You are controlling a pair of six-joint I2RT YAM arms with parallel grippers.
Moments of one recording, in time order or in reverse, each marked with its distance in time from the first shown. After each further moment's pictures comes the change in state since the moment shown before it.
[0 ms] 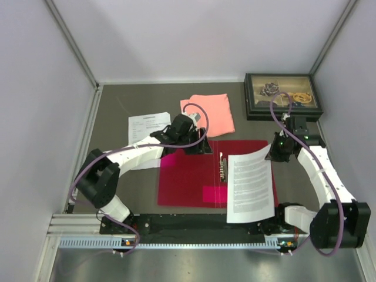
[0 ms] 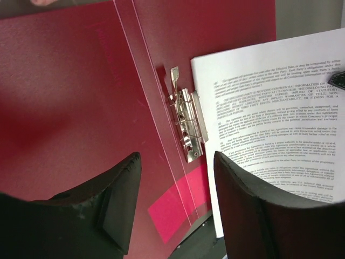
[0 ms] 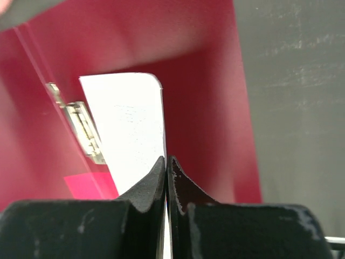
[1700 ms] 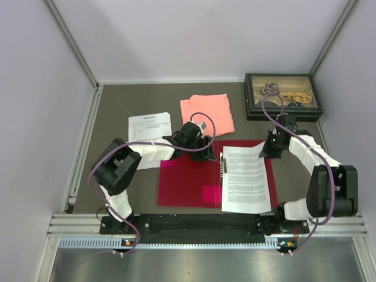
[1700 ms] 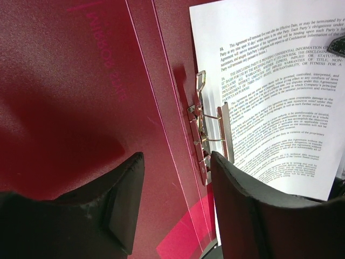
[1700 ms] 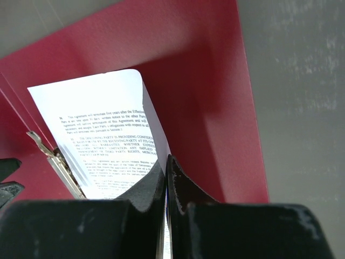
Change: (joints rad) left arm -0.031 0.209 -0.029 0.185 0.040 -0.042; right arm 0.000 0.291 -0.035 0.239 -0.019 0.016
